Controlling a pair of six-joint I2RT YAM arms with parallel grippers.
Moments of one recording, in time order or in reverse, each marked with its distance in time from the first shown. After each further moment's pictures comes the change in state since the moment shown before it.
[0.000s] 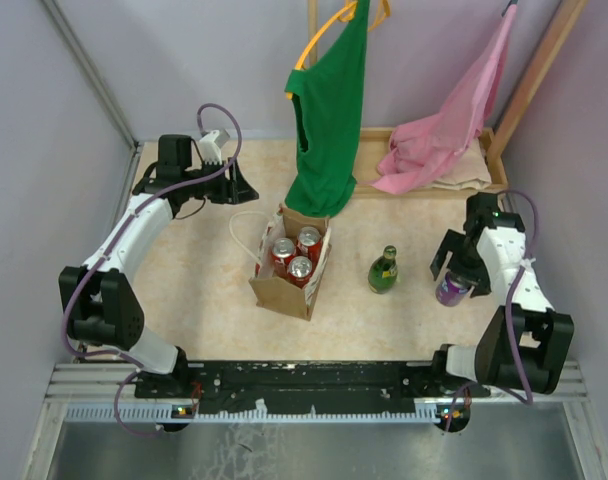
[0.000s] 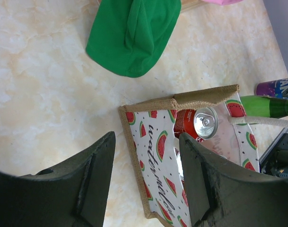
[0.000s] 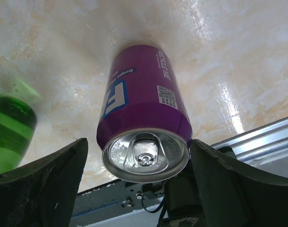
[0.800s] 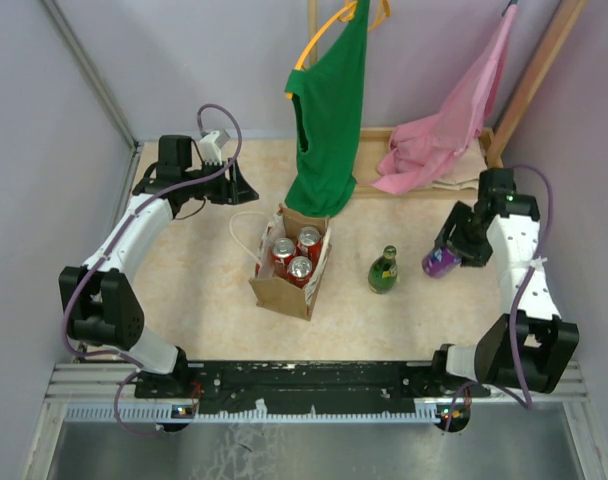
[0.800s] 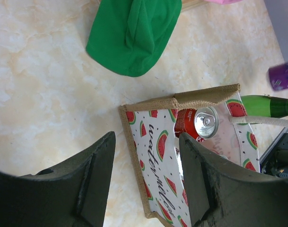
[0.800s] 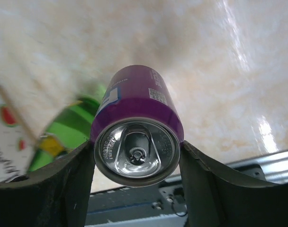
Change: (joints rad) left arm 0.000 0.000 -0.003 0.000 -0.001 0.000; right arm -0.010 0.000 0.136 -0.021 -0.119 0.018
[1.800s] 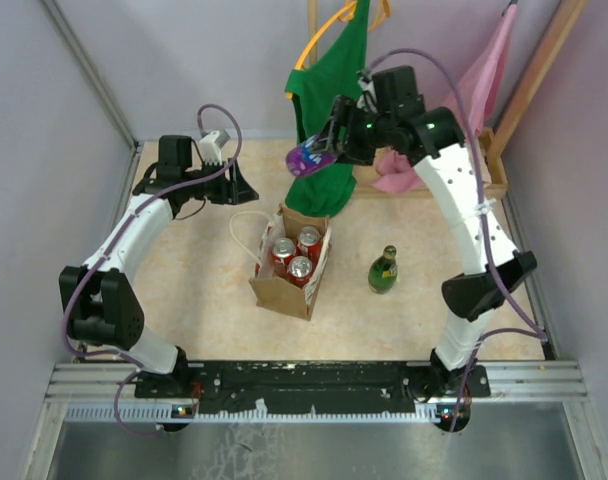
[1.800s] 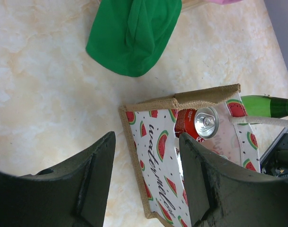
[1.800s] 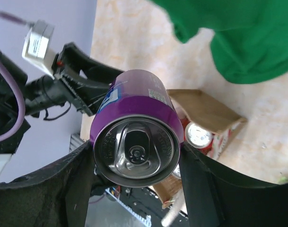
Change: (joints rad) left arm 0.000 0.000 -0.003 0.003 0.000 0.000; right arm 0.604 0.449 1.040 0.081 -0.298 0.249
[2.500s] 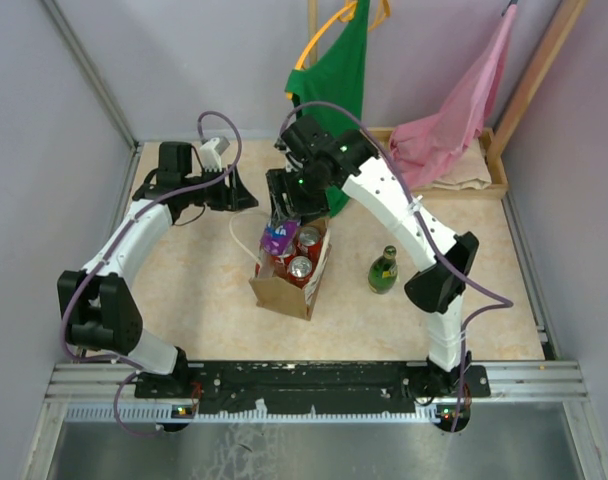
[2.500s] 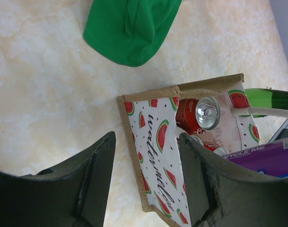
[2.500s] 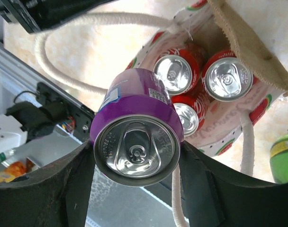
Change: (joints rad) left arm 0.000 -0.030 -0.056 0.000 0.000 -0.002; right arm 0.336 0.238 0.121 -0.277 0.089 -0.162
